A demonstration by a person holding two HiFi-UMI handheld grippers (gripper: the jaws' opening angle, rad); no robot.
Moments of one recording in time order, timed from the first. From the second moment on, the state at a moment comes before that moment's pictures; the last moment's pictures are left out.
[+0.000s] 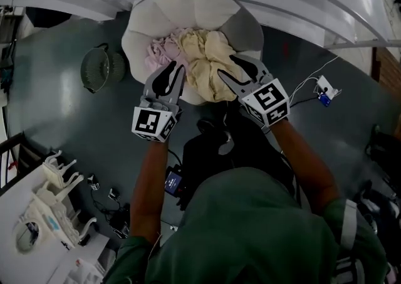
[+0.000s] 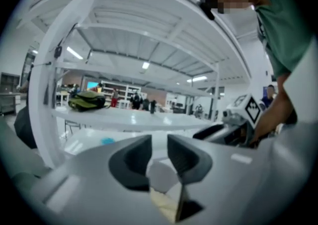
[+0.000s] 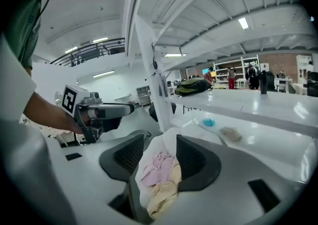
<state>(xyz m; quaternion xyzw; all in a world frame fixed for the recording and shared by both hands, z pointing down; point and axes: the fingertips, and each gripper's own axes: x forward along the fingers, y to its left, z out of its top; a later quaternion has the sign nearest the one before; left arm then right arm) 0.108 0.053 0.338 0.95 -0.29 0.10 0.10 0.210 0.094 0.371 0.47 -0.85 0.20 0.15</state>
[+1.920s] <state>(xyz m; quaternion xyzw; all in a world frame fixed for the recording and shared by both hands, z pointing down) 0.041 -0.048 0.522 0.86 -0.42 -0.05 0.28 0.084 0.010 0.445 0.37 -0.91 0.16 0.08</state>
